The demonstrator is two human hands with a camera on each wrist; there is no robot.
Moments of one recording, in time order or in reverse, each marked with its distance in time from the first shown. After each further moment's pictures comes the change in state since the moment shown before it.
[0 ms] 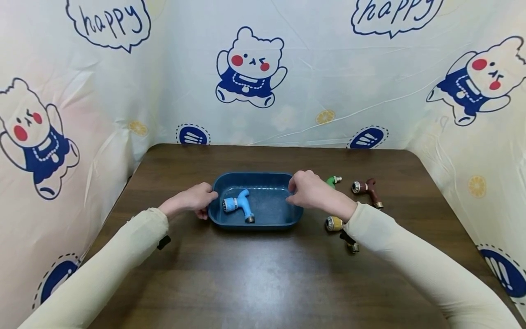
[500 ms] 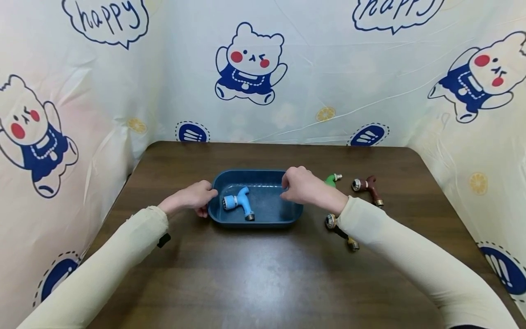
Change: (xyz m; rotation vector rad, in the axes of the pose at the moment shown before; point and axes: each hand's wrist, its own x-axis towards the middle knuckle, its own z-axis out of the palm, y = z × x) left_hand -0.021 0.029 0.008 0.019 0.046 -0.042; right_hand 0.011 -0.012 0.001 -0.034 -0.018 -0.032
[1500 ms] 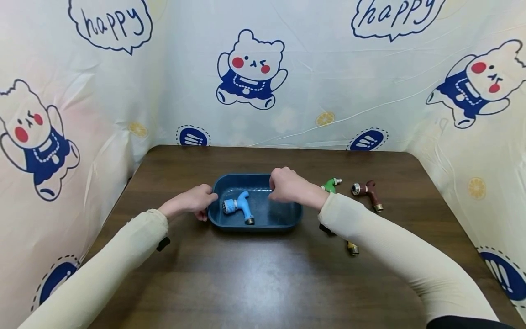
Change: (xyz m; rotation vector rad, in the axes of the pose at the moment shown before) left_hand 0.005 -0.006 0.000 -0.015 -0.004 -0.012; right_hand 0.030 -0.019 0.006 -0.040 -0.047 -0.036
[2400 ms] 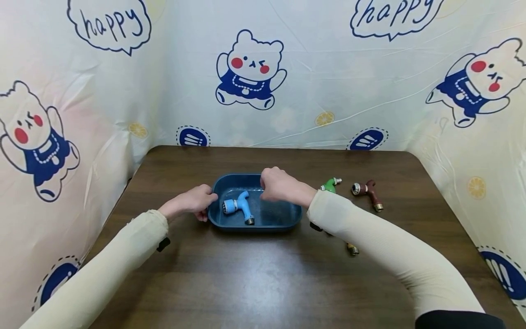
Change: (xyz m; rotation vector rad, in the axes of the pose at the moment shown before) left_hand 0.001 -0.002 0.001 -0.004 0.008 0.004; right_hand 0.015 -0.018 0.005 -0.024 -0.028 0.003
